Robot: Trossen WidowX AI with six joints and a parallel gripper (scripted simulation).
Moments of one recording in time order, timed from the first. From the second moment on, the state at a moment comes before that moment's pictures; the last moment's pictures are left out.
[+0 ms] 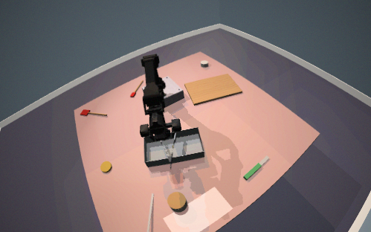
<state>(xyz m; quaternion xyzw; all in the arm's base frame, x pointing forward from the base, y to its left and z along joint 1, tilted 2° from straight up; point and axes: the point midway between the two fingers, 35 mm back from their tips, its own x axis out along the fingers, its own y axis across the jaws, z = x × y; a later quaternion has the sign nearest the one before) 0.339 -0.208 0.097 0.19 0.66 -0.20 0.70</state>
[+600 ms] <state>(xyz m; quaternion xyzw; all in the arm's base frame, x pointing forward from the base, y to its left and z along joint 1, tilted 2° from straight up) 0.345 -0.199 0.100 0.20 0.66 -0.19 0.70</state>
